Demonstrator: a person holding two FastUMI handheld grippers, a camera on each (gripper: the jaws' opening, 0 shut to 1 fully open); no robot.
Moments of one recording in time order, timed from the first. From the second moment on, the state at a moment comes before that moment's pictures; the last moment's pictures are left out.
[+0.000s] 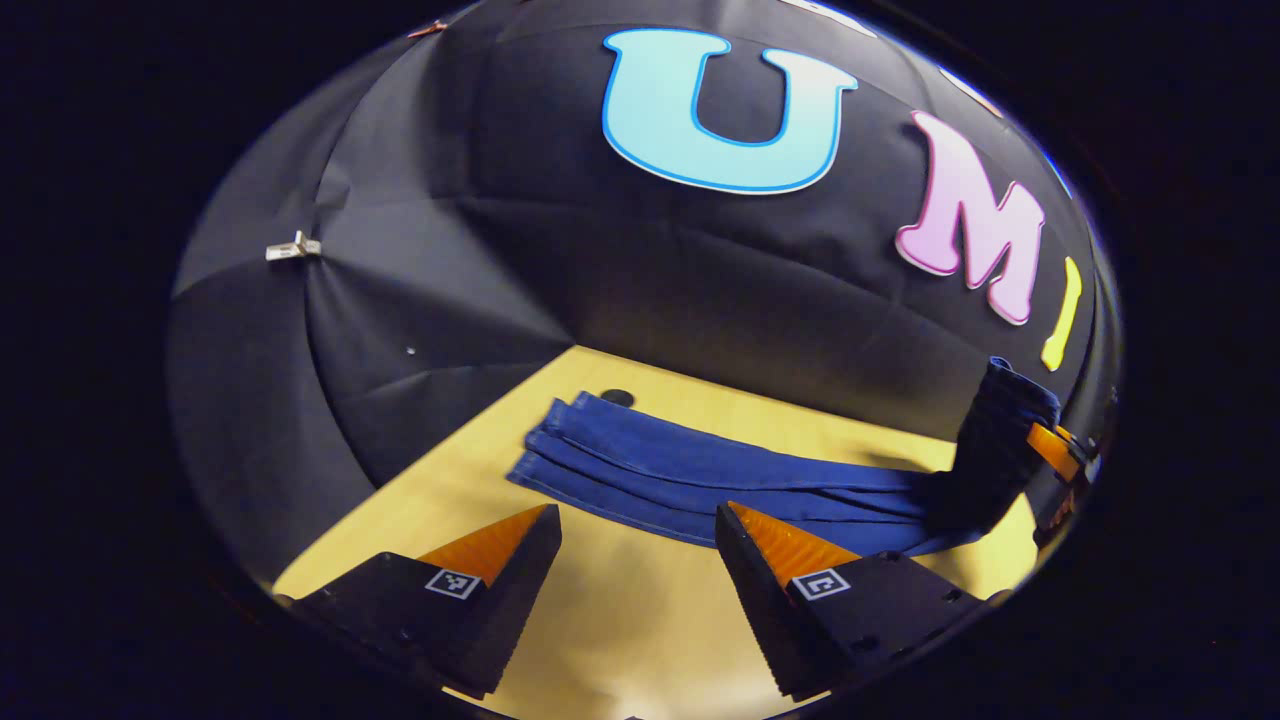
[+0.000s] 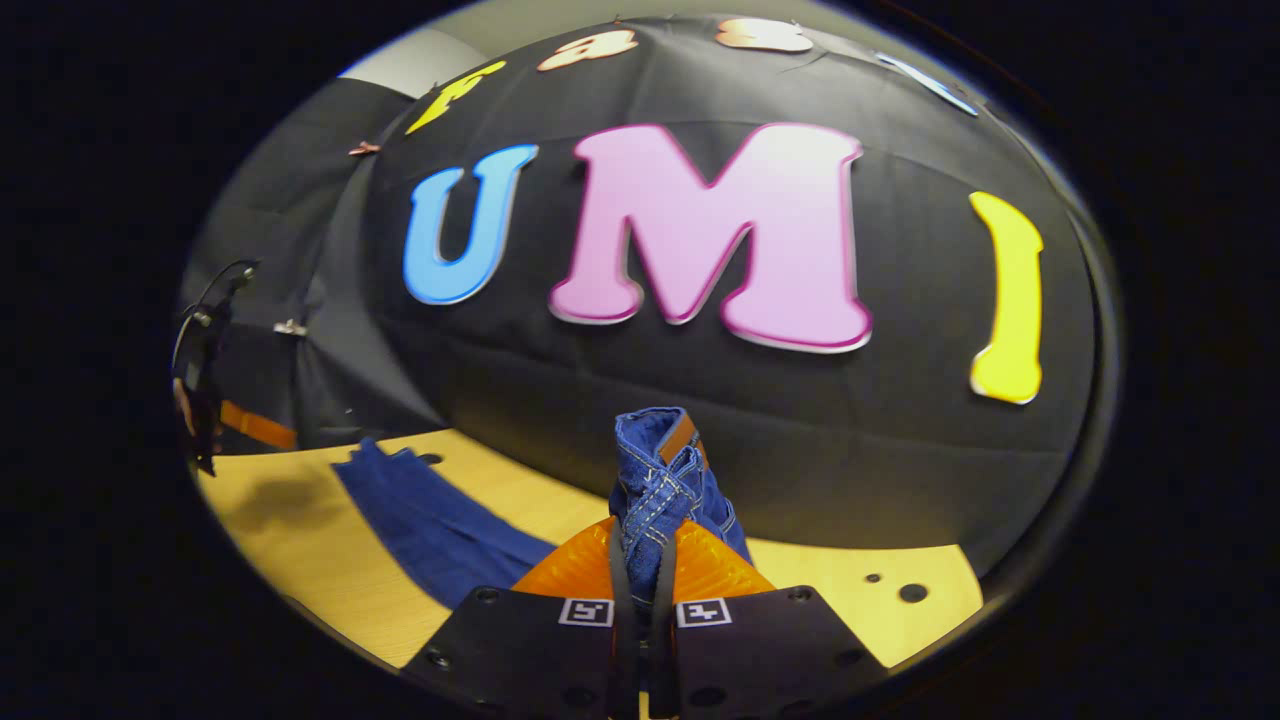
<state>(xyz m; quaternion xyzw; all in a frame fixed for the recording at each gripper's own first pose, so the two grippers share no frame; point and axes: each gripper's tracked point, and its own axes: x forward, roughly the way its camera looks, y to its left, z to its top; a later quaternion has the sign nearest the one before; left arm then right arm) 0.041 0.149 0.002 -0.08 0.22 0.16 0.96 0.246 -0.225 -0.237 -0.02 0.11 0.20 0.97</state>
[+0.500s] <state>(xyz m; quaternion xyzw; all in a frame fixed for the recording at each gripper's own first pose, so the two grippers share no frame) 0.124 0.248 -0.040 -0.09 0.25 0.16 0.95 0.240 -0.227 -0.367 -0.01 0.24 0.23 0.94</state>
